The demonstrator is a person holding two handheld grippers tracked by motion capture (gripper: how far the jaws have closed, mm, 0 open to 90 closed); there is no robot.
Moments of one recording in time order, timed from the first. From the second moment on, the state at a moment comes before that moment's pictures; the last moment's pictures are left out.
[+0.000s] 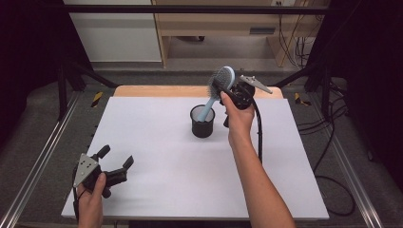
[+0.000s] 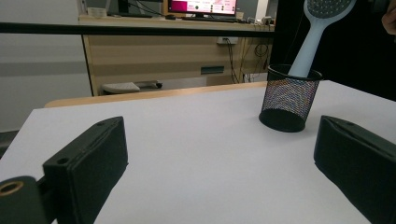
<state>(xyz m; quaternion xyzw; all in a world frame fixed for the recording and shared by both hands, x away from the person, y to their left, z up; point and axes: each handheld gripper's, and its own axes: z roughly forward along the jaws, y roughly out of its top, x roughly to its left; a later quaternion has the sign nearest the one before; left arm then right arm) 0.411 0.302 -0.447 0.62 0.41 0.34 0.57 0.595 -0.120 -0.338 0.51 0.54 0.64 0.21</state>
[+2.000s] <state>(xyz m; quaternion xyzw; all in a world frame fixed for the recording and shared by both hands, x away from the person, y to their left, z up) 0.410 0.302 -0.448 0.63 0.40 0.33 0.58 0.603 -0.093 -0.380 0.52 0.57 0.60 0.21</state>
